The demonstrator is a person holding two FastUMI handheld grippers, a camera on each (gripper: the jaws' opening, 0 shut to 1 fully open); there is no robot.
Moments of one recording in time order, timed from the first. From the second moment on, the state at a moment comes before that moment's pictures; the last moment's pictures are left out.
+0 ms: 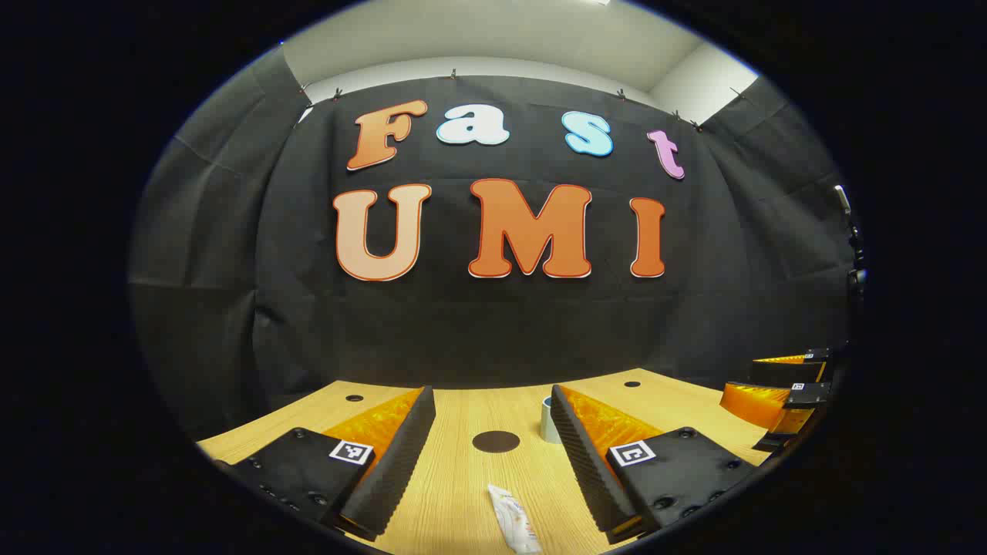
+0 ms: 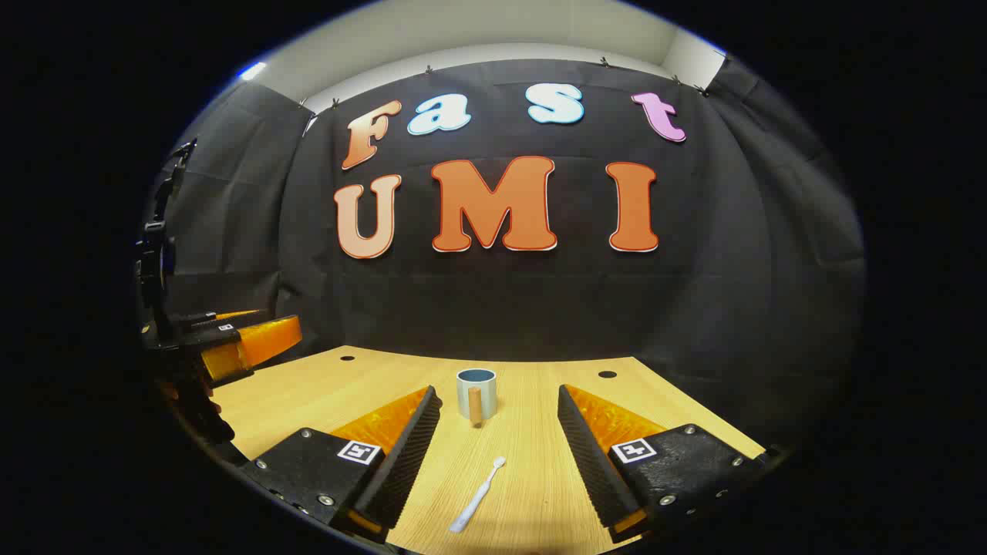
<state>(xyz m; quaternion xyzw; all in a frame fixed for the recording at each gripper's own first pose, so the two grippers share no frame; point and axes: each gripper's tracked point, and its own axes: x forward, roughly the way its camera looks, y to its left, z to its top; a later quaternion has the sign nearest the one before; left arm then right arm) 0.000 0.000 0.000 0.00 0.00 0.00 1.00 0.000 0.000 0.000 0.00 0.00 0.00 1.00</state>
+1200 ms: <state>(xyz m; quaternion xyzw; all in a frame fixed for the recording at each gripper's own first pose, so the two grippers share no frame) 0.038 -0.019 0.004 -0.02 0.02 -0.03 1.00 0.026 -0.006 -0.026 0.02 0.05 0.01 1.00</state>
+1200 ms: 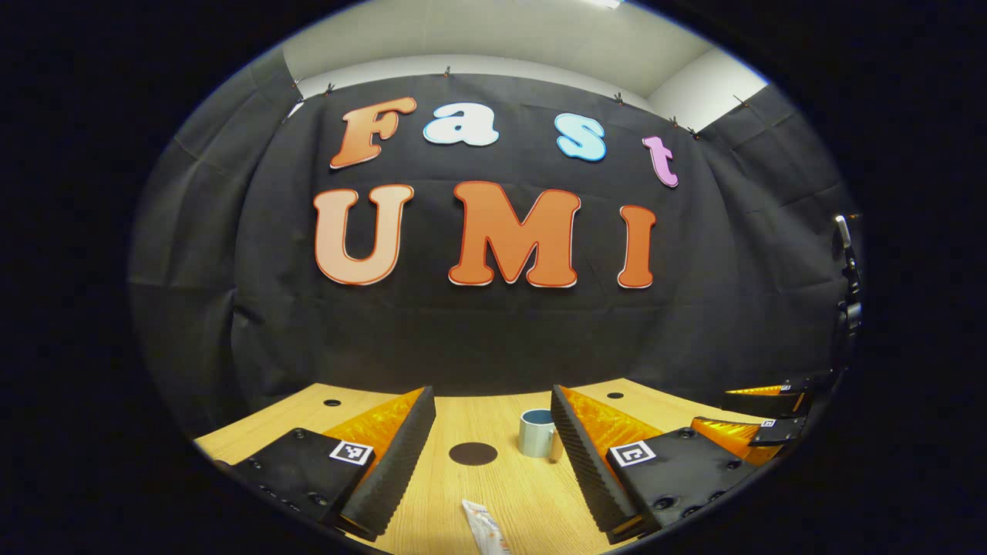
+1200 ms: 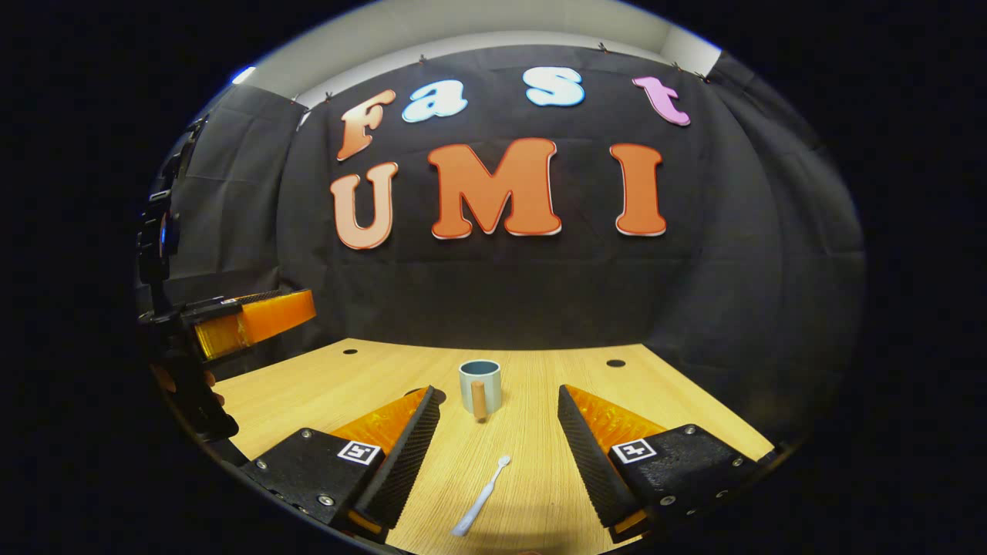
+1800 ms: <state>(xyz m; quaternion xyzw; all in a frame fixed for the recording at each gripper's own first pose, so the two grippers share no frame) 0.059 -0.020 -0.135 0.00 0.23 -0.06 0.97 0.062 0.002 -0.108 0.03 0.21 0.00 0.98</state>
